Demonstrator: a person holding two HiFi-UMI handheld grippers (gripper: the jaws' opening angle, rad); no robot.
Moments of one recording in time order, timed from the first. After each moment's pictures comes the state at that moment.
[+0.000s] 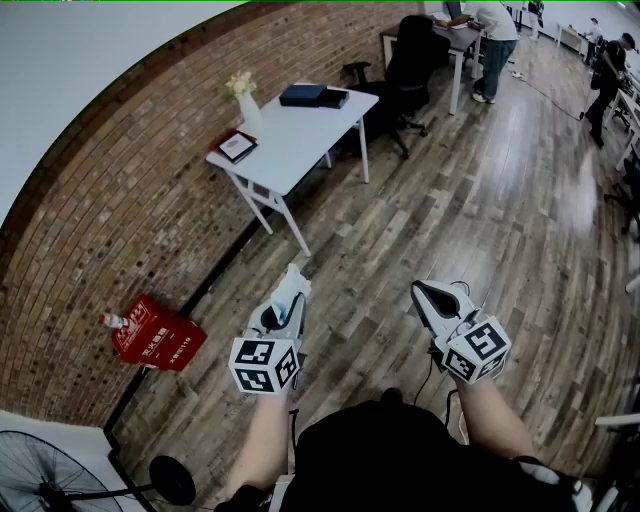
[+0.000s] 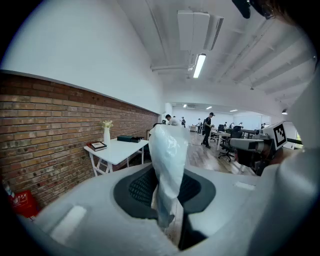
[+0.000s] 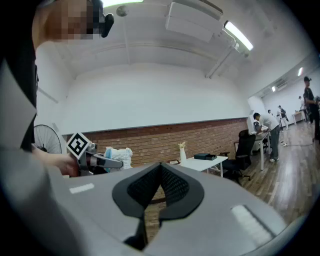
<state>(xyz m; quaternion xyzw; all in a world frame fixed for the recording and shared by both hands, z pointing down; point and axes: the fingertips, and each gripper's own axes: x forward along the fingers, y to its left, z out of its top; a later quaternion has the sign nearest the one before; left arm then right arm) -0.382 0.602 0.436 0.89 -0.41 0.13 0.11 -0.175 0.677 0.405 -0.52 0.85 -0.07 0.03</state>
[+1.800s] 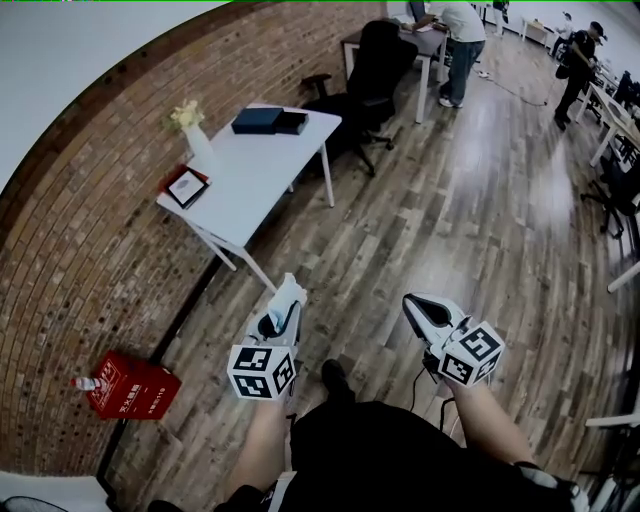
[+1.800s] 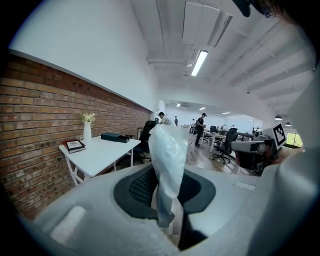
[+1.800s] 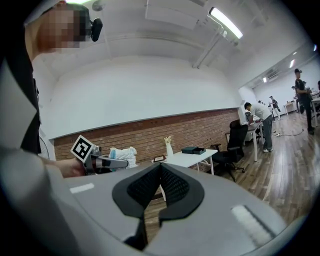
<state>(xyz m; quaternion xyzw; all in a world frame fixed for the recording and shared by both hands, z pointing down) -0.264 0.423 0.472 0.92 -0.36 0.13 0.13 -0.072 0.523 0.440 -0.55 0.83 -0.12 0.02</state>
